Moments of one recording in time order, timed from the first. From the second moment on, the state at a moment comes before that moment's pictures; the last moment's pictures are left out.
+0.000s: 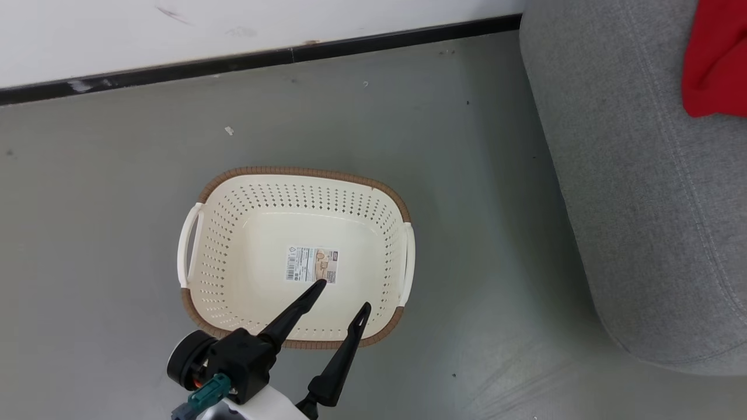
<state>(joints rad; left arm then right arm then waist) -0.08 0.19 -0.48 -0.28 -0.40 0.00 0.06 -1.10 -0.30 -0.70 0.49 0.20 0.13 -0.04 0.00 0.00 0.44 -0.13</state>
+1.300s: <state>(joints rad) -0.17 0.26 -0.42 -0.35 -0.38 -0.02 0.11 -1.13 -0.24 -0.85 0.61 0.02 0.13 -0.12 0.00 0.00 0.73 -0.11</state>
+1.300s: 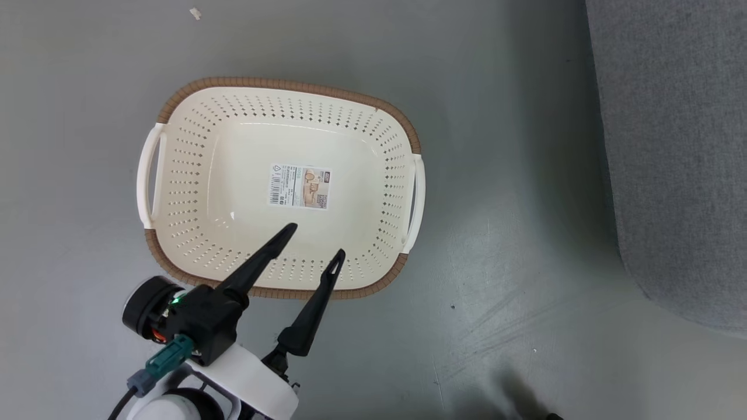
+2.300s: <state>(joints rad) -0.23 0.23 -0.38 -0.23 -0.40 -0.03 0.01 -0.97 -0.24 -0.60 0.59 0.14 0.13 -0.25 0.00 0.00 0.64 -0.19</state>
